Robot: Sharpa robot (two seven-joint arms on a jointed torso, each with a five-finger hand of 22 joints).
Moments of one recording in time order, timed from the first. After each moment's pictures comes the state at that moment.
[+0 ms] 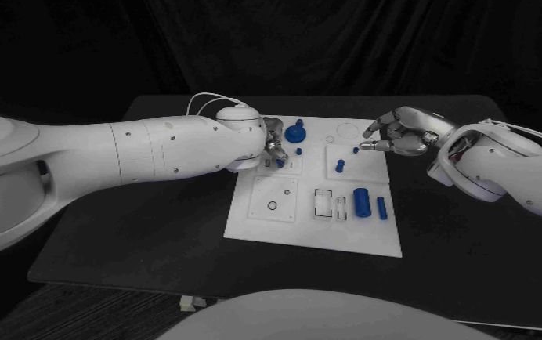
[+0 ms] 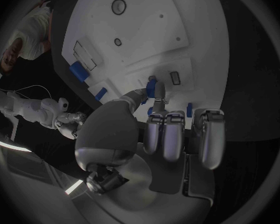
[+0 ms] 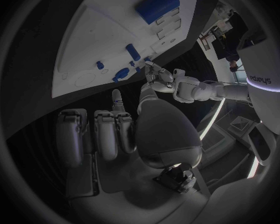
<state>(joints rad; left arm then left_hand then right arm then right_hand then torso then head) 1.30 -0.56 -0.21 1.36 -1.23 -0.01 -0.59 1.17 -0.04 0.34 0.05 0.44 1.07 0.04 0.31 0.71 1.47 -0.04 1.57 1.31 1.47 -0.09 1.56 1.31 0.01 1.47 0.02 1.51 1.31 1.28 -0.87 -0.21 1.40 -1.22 -0.30 0.14 1.25 0.04 -0.15 0.28 0.16 0.81 0.11 0.30 0.19 1.46 0.02 1.57 1.31 1.47 -0.04 1.57 1.31 0.02 1.47 0.06 1.55 1.31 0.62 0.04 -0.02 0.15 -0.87</state>
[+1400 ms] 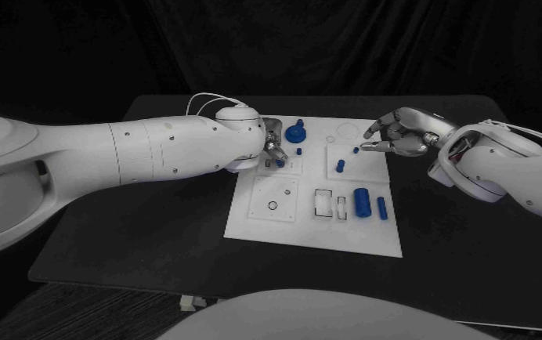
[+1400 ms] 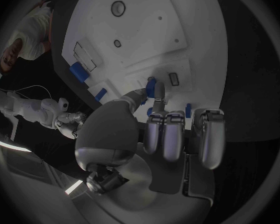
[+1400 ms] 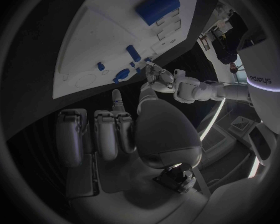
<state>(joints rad) 1.30 -0.57 -0.21 1.36 -1.23 0.00 -0.59 1.17 -0.05 0.34 0.06 0.39 1.07 0.04 0.30 0.71 1.47 -0.04 1.57 1.31 1.47 -0.09 1.56 1.31 0.01 1.47 0.02 1.50 1.31 1.28 -0.86 -0.21 1.40 -1.22 -0.29 0.14 1.25 0.04 -0.15 0.27 0.16 0.81 0.11 0.30 0.18 1.47 0.02 1.57 1.31 1.47 -0.04 1.57 1.31 0.02 1.47 0.06 1.55 1.31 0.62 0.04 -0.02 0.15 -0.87</state>
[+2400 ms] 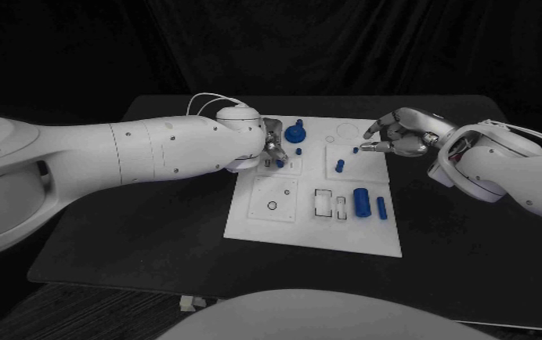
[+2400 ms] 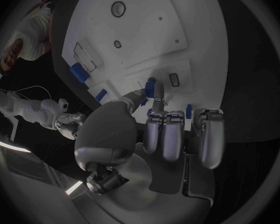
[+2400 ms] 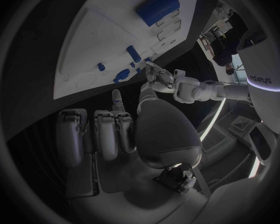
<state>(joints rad) 1.30 -0.56 -0.21 1.35 -1.23 0.01 -0.59 1.13 -0.05 0.39 0.03 0.32 1.08 0.02 0.29 0.72 1.47 -0.05 1.57 1.31 1.47 -0.10 1.56 1.31 0.01 1.47 0.01 1.49 1.31 1.28 -0.87 -0.21 1.40 -1.22 -0.29 0.14 1.25 0.04 -0.15 0.27 0.16 0.81 0.11 0.30 0.18 1.47 0.02 1.57 1.31 1.47 -0.04 1.57 1.31 0.02 1.47 0.06 1.55 1.31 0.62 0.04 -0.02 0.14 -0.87</state>
